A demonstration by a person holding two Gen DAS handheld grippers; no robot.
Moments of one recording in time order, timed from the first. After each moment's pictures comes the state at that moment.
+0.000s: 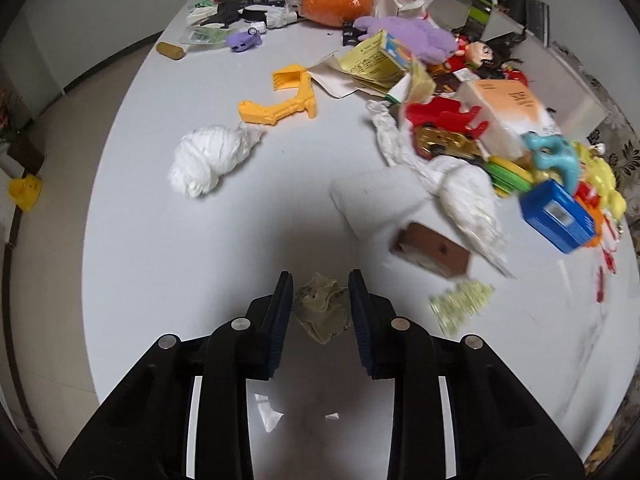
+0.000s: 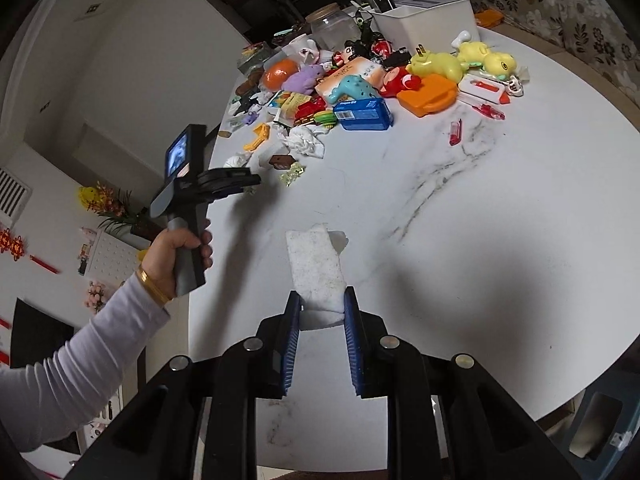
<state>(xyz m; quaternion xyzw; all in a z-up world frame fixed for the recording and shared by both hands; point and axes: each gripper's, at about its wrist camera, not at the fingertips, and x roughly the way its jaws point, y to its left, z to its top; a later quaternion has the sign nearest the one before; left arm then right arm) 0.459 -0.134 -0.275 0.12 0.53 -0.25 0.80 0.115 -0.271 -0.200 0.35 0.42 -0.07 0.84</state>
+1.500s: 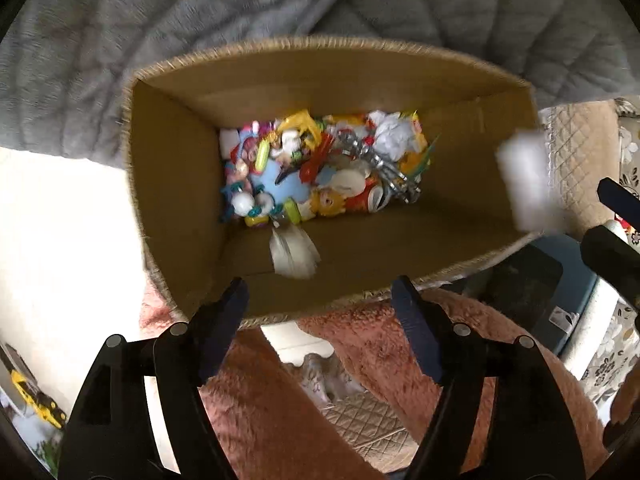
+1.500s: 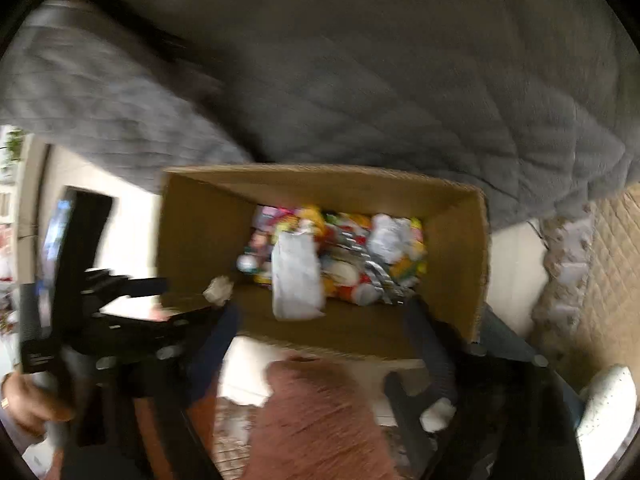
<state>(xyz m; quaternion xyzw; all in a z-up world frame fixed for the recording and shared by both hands) -0.026 -0.140 -0.632 0.08 0.79 -0.20 0.57 -0.077 -0.302 -0.543 0.11 0.70 0.00 0.71</state>
